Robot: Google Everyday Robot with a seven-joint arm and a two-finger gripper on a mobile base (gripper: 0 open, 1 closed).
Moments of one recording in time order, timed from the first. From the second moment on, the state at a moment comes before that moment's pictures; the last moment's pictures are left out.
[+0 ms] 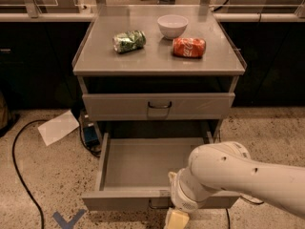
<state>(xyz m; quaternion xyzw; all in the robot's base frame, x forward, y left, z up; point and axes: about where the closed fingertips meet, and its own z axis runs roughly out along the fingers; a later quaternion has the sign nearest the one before) 0.355 -0.050 0.600 -0.64 0.75 0.14 0.12</state>
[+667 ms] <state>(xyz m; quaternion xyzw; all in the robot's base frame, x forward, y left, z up) 0.348 -0.052 0.572 -0.63 0.76 0.15 0.12</state>
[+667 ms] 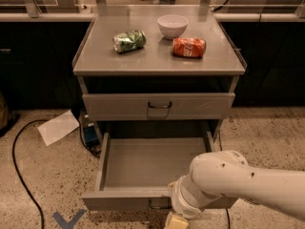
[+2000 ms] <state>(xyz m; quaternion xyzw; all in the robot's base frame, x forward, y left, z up) 0.313 -0.057 0.503 -0.56 0.78 0.23 0.12</state>
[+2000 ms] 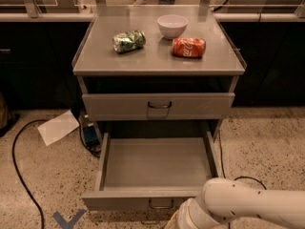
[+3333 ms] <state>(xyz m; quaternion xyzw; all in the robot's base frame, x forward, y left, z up) 0.334 -0.006 0.356 -0.54 0.77 0.30 0.16</state>
